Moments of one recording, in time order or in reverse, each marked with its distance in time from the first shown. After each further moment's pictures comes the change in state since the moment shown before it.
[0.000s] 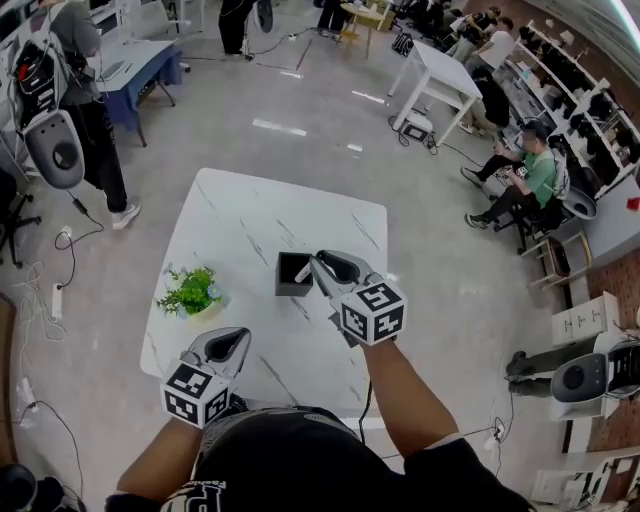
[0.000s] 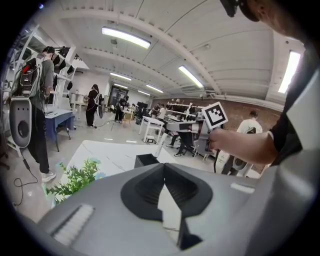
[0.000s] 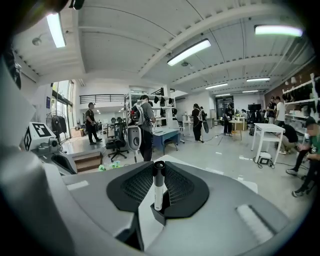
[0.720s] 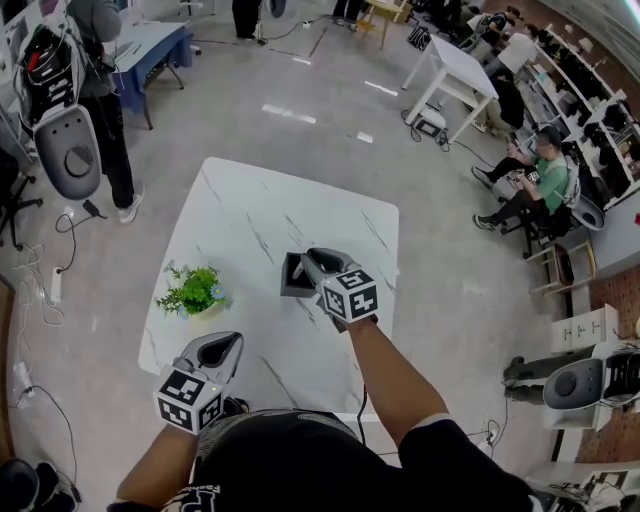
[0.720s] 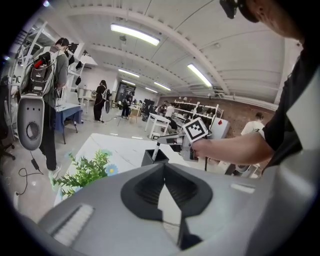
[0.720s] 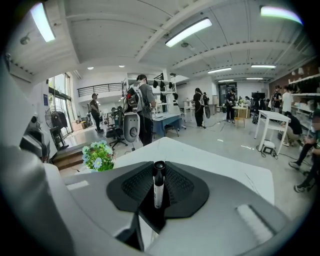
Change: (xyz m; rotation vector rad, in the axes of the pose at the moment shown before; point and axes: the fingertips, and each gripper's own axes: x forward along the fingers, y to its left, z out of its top) left arm -0.003 0.030 -0.017 -0.068 0.030 0.058; right arm 0.094 -0.031 -0.082 0.021 0.167 0.027
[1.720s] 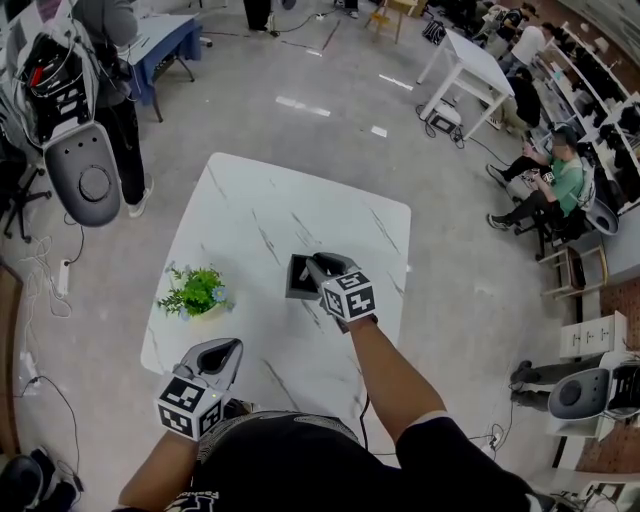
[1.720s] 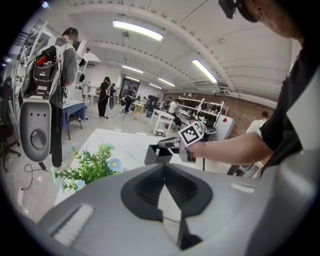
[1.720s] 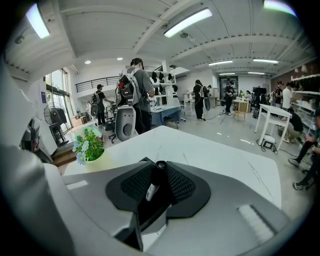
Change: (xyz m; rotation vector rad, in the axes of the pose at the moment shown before) left arm 0.004 0.002 -0.006 -0.023 0.048 0.047; right arm 0.029 -0.026 -0.042 0.004 0.088 -0.002
